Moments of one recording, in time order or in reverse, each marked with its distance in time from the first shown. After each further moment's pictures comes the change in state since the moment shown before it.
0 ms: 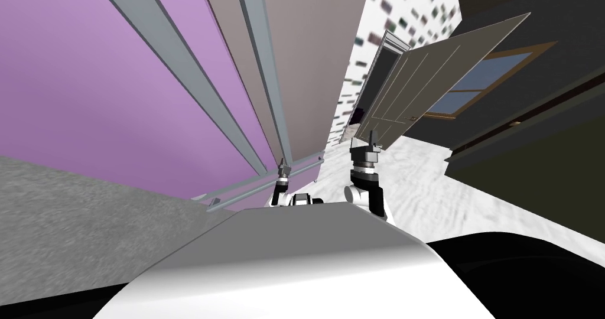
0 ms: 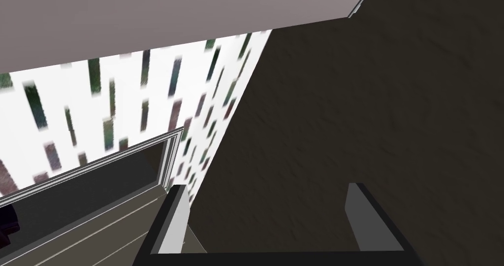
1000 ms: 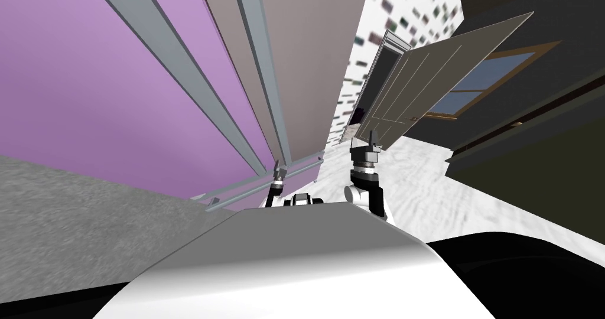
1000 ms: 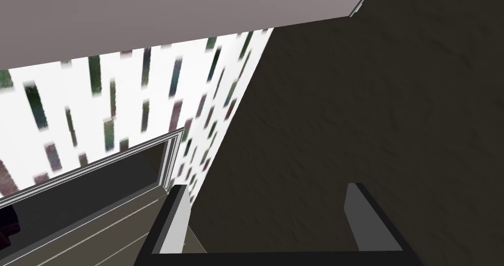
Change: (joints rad) left arm 0.023 0.101 0.009 0.008 -0.010 -0.041 -0.011; right arm 0.000 0.000 0.000 0.000 0.000 0.000 0.000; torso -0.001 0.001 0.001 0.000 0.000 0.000
